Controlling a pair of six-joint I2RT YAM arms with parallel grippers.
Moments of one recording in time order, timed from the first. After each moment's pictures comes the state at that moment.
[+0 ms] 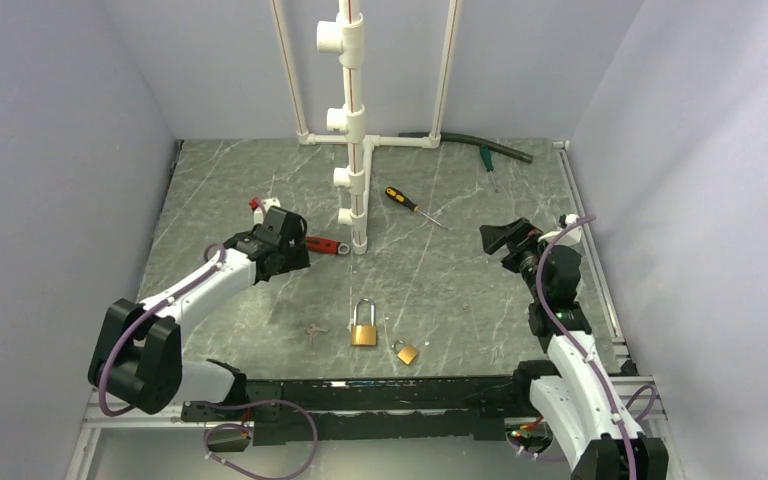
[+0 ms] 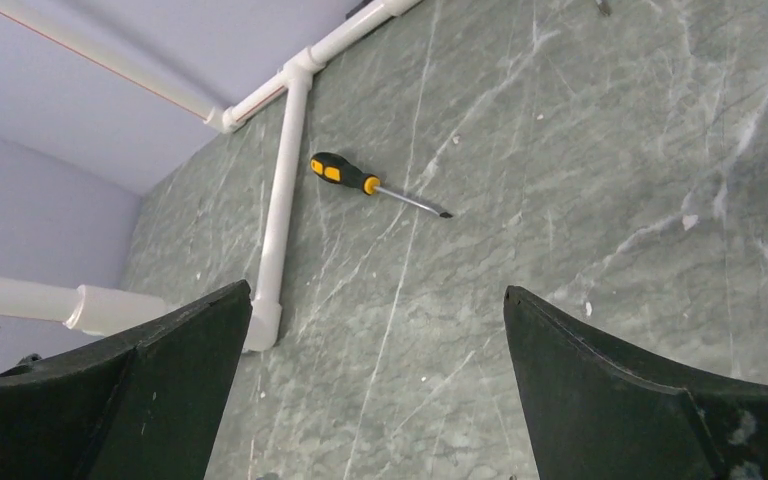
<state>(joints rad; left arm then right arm) -0.41 1.33 0.84 -0.51 -0.46 -0.58 0.02 0.73 0.36 0.19 -0.14 0.69</state>
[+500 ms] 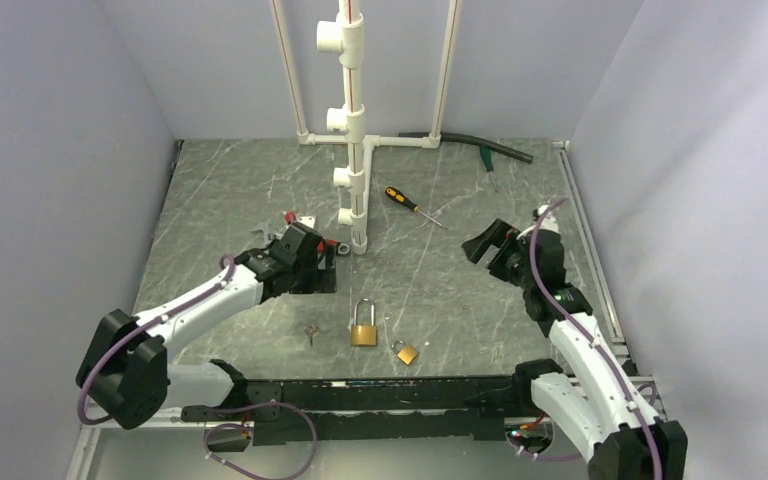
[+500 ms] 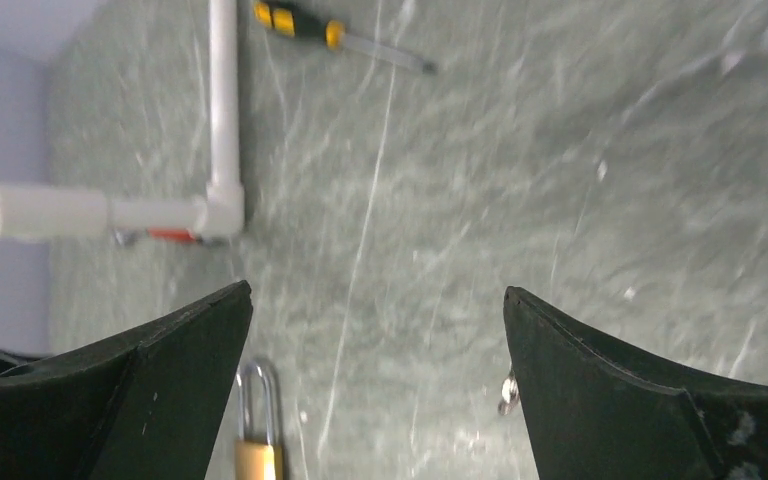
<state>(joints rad) -0.60 1.27 0.80 -0.53 -0.22 -0.56 0.11 0.79 0.53 -0.19 -0.11 0.68</state>
